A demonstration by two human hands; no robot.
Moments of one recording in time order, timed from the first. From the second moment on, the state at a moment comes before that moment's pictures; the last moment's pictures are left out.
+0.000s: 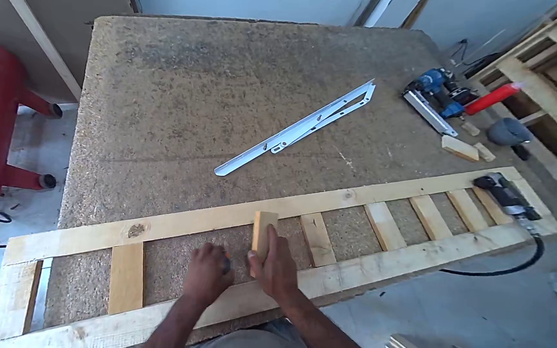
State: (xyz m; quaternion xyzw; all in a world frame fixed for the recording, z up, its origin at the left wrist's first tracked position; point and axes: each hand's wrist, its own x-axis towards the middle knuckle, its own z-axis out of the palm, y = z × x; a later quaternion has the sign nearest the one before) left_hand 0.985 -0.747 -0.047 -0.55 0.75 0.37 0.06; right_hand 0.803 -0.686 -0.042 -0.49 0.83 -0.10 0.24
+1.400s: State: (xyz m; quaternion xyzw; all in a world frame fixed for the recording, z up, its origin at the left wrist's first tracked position) left_hand 1.094 -0.685 -0.135 -0.63 0.75 0.11 -0.18; right_hand 0.853 -0.838 -0.017 -0.64 0.72 -0.24 -0.06
